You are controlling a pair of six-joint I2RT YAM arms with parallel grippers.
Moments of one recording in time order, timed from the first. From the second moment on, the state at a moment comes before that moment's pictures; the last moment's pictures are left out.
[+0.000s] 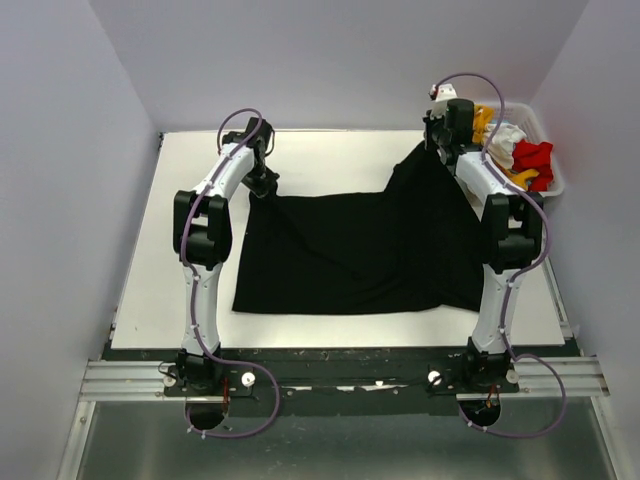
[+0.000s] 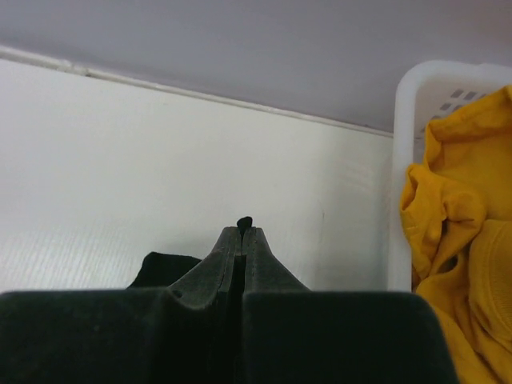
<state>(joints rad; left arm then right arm) -0.20 2.29 2.04 -1.04 -0.06 -1.06 0.07 2.15 1.78 0.00 -0.05 -0.15</state>
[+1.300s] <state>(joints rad) -0.28 1.91 1.46 -0.88 -0.10 -0.95 0.11 1.17 0.96 -0.28 -0.28 0.09</state>
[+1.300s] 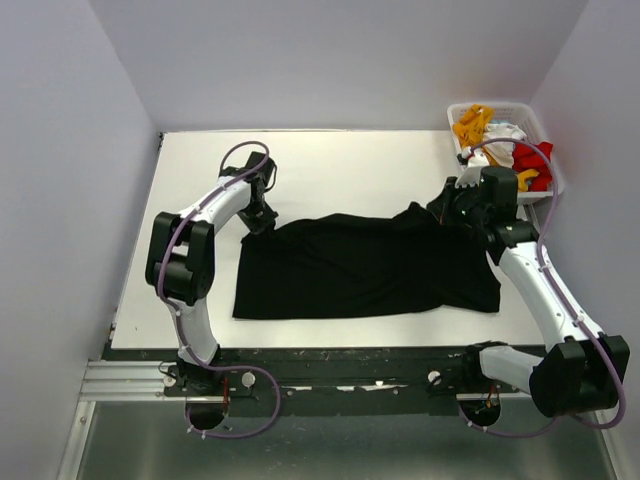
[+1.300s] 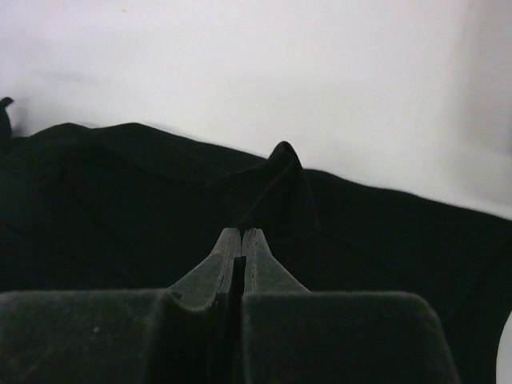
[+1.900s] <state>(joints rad) -0.37 1.72 1.33 -0.91 -0.28 -1.06 0.11 1.04 0.89 -0.37 -0.12 0.22</state>
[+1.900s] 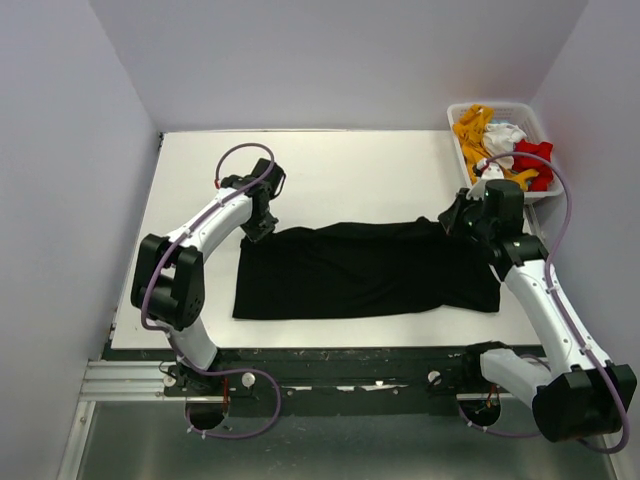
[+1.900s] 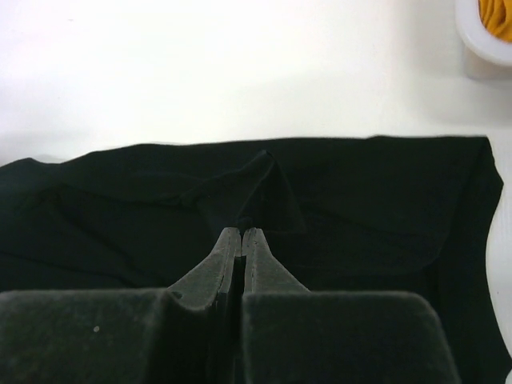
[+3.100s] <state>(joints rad) -0.29 1.94 1.48 -0.80 -0.21 -1.03 0.11 0.92 0.82 -0.49 -0.04 0.32</state>
